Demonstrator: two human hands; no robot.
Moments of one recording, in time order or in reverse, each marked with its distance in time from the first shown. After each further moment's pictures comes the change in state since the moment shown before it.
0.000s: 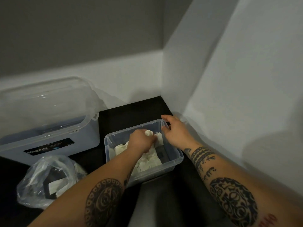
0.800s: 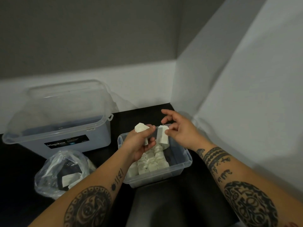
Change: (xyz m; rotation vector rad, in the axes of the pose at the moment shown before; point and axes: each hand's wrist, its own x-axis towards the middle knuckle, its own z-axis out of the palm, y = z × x) left_hand -0.046 -0.005 -0.058 -1.034 -0.190 -0.102; right_hand -0.013 -0.041 -0.015 0.189 -0.140 -0.253
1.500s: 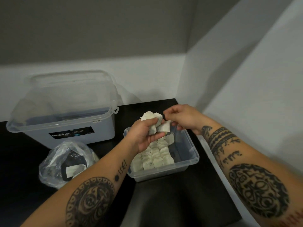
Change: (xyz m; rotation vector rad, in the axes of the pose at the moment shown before) left_hand -0.002 0.016 -0.002 -0.142 -0.081 -0.033; right_hand 0.034 -0.047 0.000 -0.021 -0.102 0.408
